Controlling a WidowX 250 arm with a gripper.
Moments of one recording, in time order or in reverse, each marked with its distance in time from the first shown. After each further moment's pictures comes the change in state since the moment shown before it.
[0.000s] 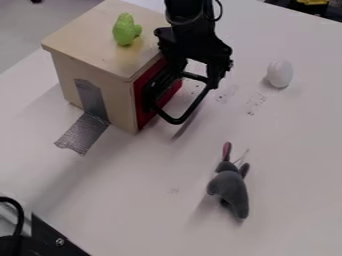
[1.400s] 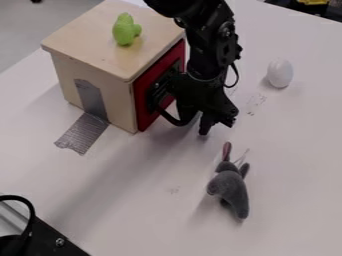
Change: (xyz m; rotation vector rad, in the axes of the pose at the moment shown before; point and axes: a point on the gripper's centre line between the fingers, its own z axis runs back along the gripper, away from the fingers) arm -0.028 -0.014 -0.040 0.126 0.109 -0.036
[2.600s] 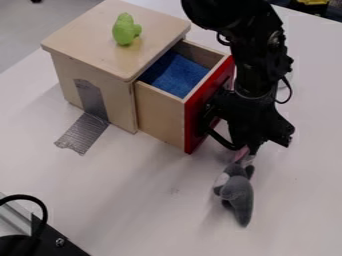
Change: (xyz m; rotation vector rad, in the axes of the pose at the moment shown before) arm 0.007 -0.070 0.011 -0.144 -0.041 0.012
